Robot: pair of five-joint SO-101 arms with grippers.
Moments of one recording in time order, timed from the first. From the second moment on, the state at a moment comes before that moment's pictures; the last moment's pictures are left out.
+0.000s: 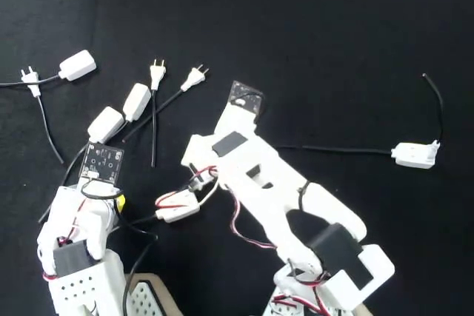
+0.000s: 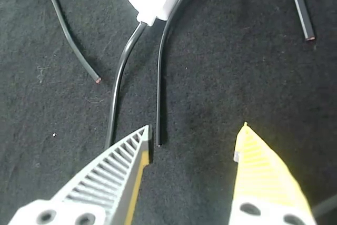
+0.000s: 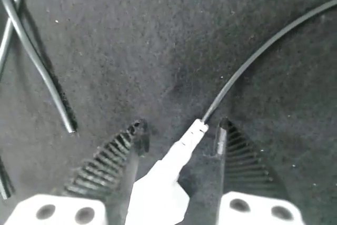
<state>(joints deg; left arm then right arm) -25.0 -104.3 96.2 64.7 -35.1 -36.8 -4.6 39.3 47.3 -56.7</state>
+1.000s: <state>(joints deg) -24.1 -104.3 96.2 64.7 -35.1 -34.1 -4.4 32.7 58.6 -45.8</state>
